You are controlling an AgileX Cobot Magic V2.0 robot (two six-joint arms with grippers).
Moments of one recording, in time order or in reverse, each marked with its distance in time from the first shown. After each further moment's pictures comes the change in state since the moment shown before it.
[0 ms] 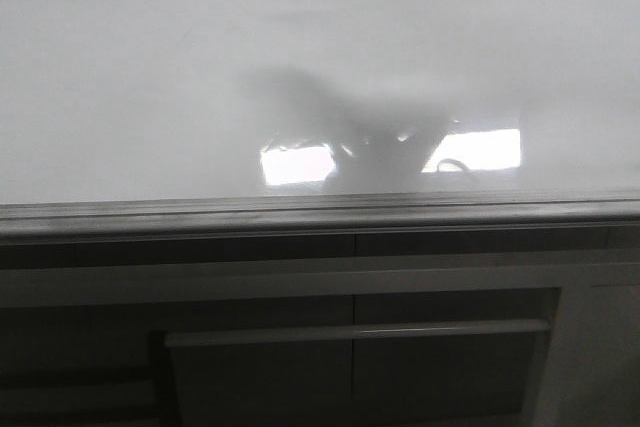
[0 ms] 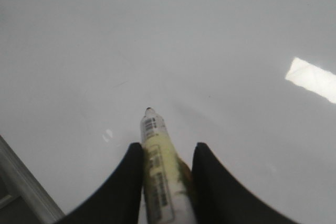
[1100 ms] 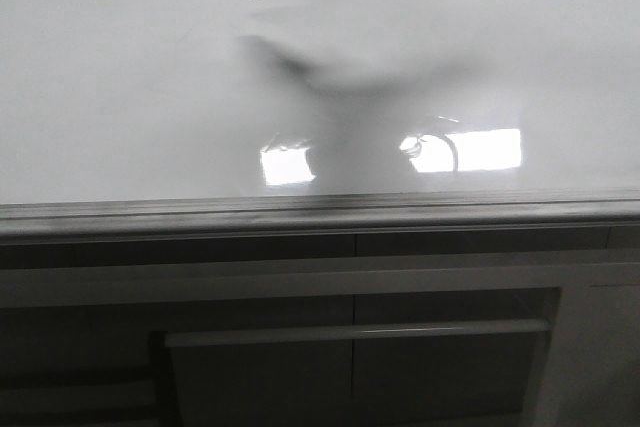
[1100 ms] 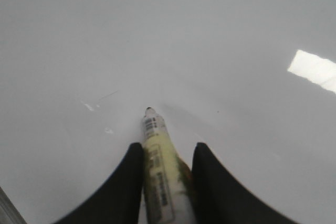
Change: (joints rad) left arm 0.000 0.000 0.000 -0.028 0.000 0.000; right arm 0.000 0.163 -0.098 0.006 -0.031 0.002
